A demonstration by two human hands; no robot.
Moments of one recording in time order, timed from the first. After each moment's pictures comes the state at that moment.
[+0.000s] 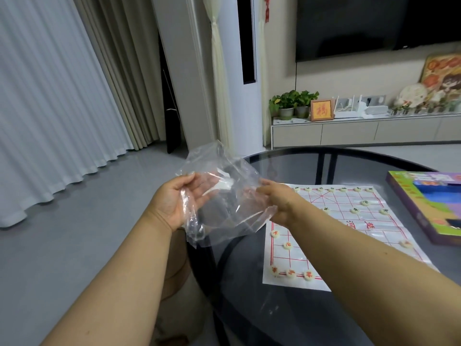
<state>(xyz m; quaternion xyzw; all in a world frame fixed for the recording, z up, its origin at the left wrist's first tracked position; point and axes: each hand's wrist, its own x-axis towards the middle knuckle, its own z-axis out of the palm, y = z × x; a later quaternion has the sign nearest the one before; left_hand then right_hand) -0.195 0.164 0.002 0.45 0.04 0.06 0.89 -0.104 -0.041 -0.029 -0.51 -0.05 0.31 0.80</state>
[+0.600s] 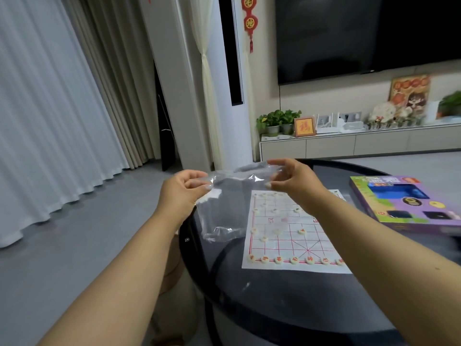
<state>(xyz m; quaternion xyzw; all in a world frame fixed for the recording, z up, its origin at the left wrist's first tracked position) -0.256 0.090 0.043 0.78 0.07 0.27 0.56 -0.171 -0.147 0.036 -0.76 -0.22 -0.03 0.61</state>
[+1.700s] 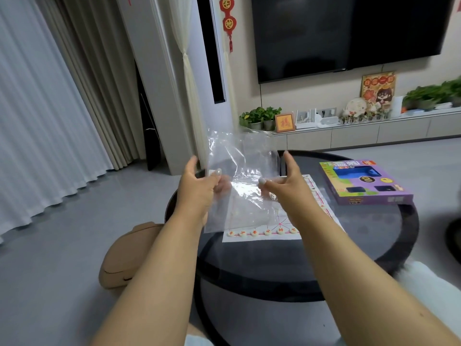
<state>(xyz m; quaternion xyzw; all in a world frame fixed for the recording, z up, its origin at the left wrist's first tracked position) -0.297 -0.009 0.034 0.65 0.07 0.23 0.72 -0.271 -0.187 0.017 -0.69 -0.11 -0.03 0.72</state>
